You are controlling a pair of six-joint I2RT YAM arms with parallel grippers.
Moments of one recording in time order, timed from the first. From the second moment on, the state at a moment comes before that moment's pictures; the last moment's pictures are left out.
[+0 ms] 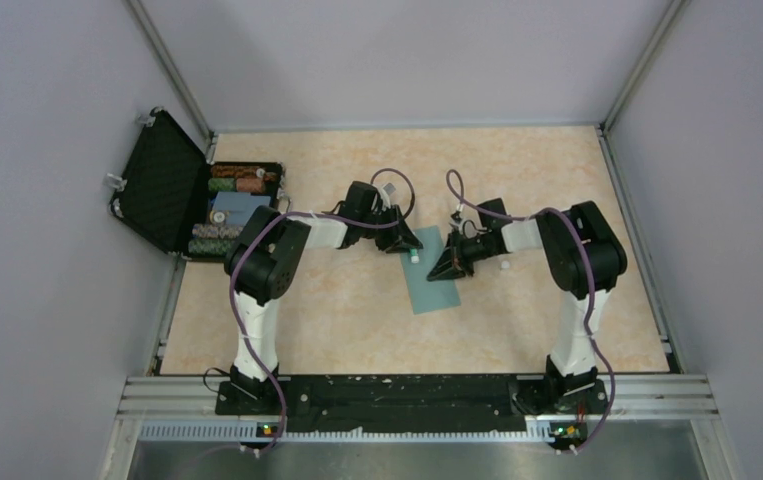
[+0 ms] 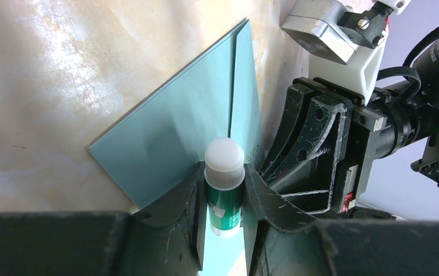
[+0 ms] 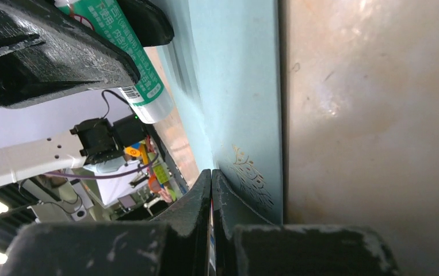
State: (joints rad) left arm -0.49 2.07 1.16 0.17 0.63 -0.82; right arm 0.31 2.00 0.94 -0.07 -0.98 0.57
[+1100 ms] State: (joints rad) left arm -0.50 2.06 1.16 0.16 0.62 -0.79; right arm 0.28 2.06 1.03 -0.04 -0.99 0.57
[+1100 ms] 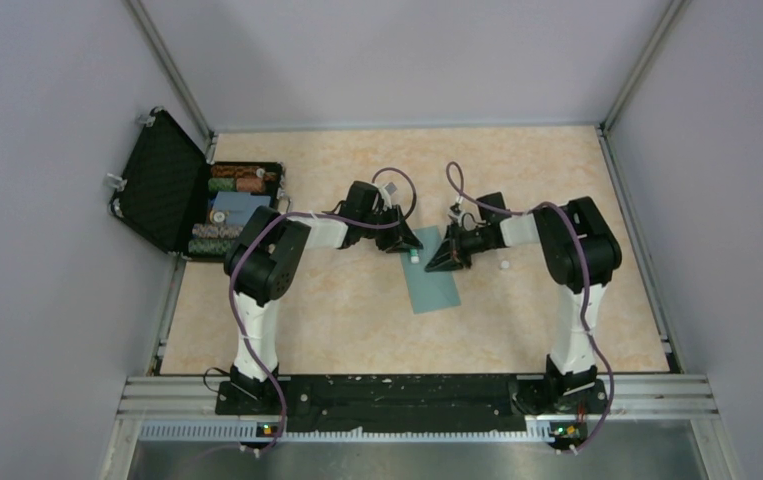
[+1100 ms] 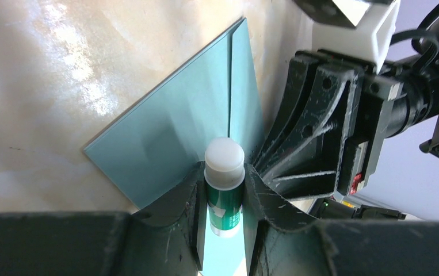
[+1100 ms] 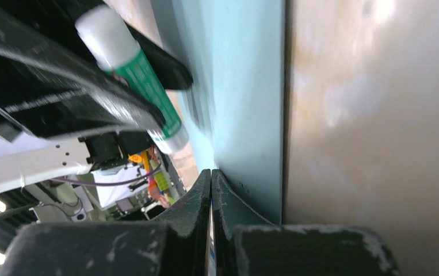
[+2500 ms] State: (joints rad) left arm -0.50 2.06 1.17 0.15 0.62 -0.78; right arm 0.24 2.00 0.96 -0.12 -0.97 0.52
